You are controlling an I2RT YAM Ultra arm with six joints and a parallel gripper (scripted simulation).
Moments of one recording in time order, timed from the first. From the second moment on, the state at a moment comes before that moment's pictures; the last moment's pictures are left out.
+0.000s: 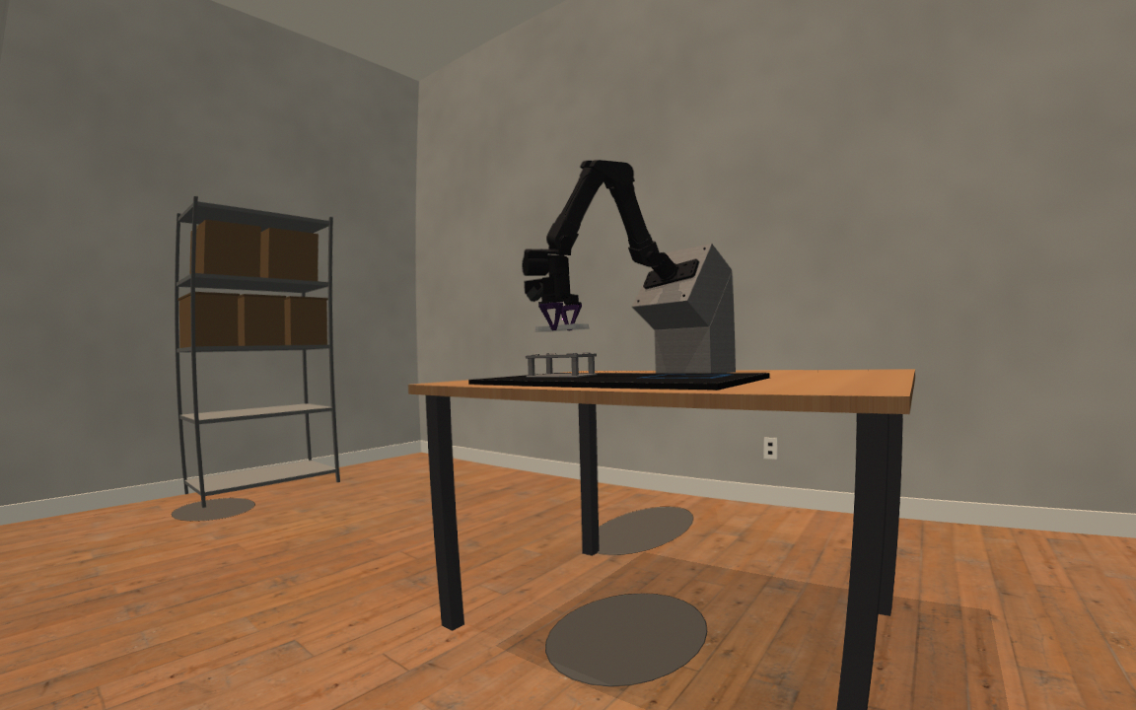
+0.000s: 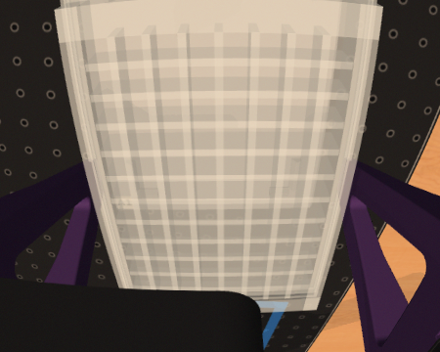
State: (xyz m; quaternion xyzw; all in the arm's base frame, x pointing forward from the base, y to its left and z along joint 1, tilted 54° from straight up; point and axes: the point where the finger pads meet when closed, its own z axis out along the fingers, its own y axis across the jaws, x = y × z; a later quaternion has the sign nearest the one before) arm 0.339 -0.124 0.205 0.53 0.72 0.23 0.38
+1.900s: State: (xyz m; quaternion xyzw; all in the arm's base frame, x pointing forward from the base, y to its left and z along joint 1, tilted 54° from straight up) arm 0.387 -0.133 0.178 0.53 0.72 0.23 0.39
